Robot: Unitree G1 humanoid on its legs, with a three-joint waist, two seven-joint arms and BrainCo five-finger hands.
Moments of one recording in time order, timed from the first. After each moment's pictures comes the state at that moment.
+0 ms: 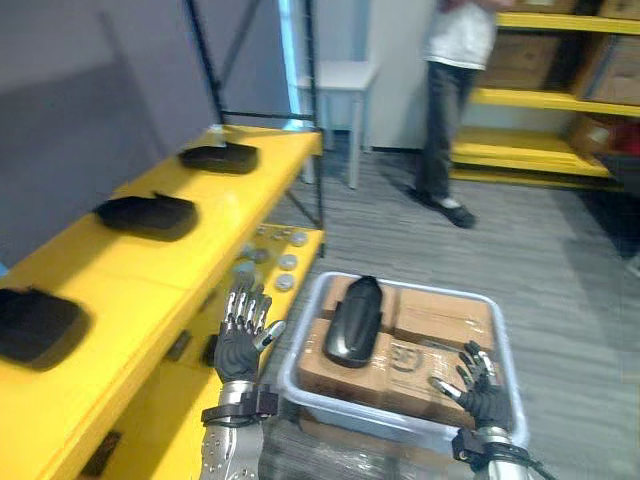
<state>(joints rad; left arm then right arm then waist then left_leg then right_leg) 0.14 0.06 -0.18 -0.22 -0.59 -0.35 0.09 0.24 -0.12 -0.01 -0.04 0.26 -0.16 -0.10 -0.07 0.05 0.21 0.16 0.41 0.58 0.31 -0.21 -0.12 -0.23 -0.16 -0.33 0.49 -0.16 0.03</state>
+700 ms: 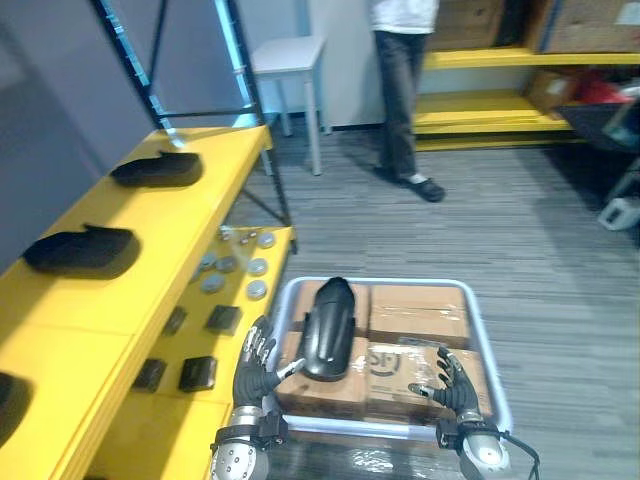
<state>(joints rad) 0.20 0.12 -0.18 -0.05 -0.23 -0.26 0.17 -0.12 -0.19 0.07 0.45 0.13 -0.13 -0.23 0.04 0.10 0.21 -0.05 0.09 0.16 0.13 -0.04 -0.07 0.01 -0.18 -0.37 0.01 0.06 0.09</state>
